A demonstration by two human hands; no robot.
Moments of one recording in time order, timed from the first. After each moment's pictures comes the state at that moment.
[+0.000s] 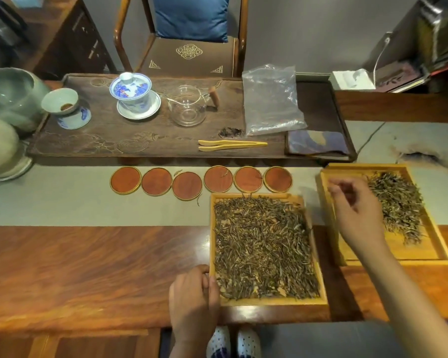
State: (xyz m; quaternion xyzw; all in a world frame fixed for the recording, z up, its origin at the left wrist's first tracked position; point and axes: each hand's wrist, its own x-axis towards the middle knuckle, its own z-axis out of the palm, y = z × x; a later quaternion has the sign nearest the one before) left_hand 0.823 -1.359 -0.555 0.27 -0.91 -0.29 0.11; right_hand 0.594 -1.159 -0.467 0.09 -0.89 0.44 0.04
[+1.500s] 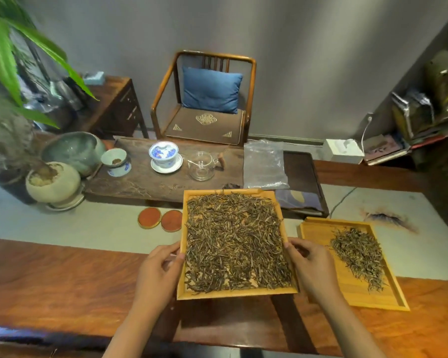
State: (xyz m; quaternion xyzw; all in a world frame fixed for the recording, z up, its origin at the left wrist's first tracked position) left_hand 0.805 -1.426 -0.416 0.27 -0.83 -0.46 0.18; right_hand 0.647 -1.170 -0.409 0.09 -0.88 0.45 -0.06
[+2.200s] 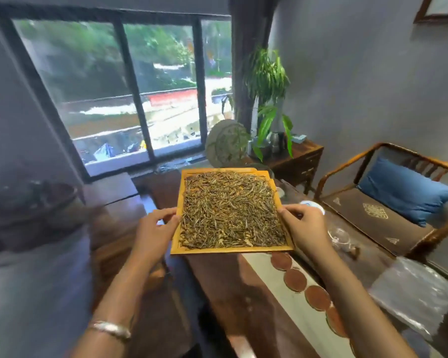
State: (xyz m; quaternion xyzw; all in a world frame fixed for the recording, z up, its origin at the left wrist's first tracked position) left_hand 0.954 -1.410 -0.237 0.58 -0.61 -0.28 0.45; right_hand 0.662 -1.381 -0.243 0.52 -0.68 0.47 -0.20
